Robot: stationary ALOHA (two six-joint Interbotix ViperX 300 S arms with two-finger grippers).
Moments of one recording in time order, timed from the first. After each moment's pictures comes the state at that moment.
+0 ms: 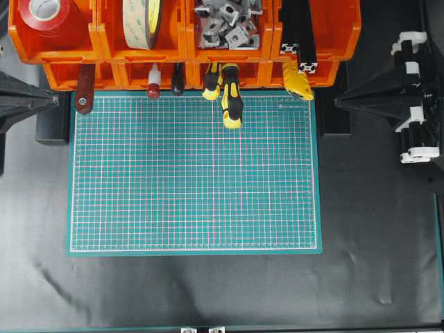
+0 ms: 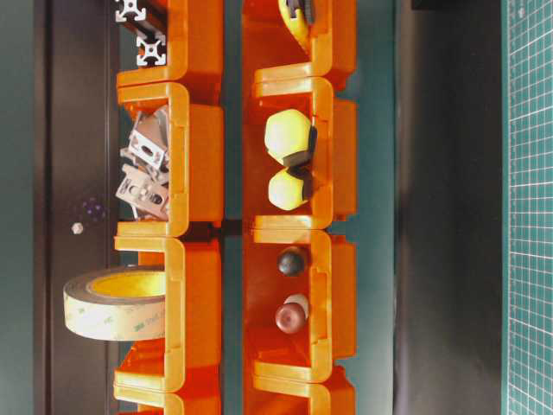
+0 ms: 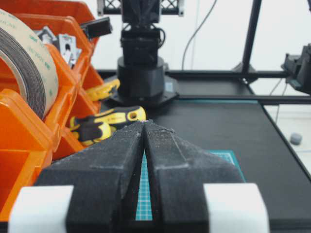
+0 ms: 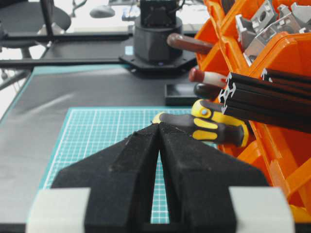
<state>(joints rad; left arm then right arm) 0.00 -0.97 1.17 0.00 -0.29 0.00 0.00 -0.96 1.17 0.00 -0.10 0.00</state>
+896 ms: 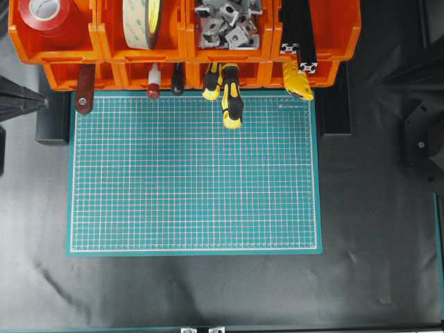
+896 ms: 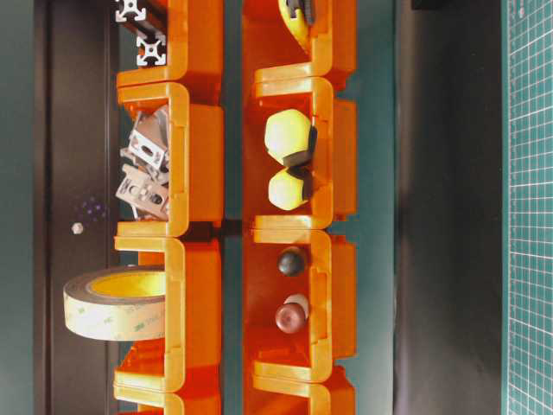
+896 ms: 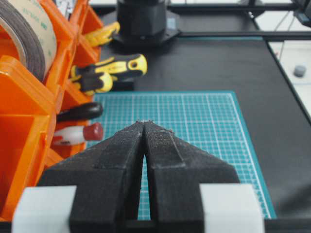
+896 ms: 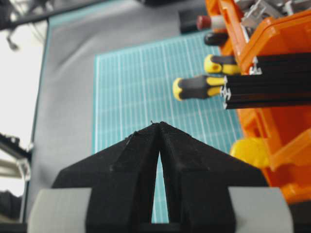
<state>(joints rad) 0.00 -1.04 1.05 0.04 0.13 -0.03 0.02 -0.95 0.64 -0.01 0.80 0.24</state>
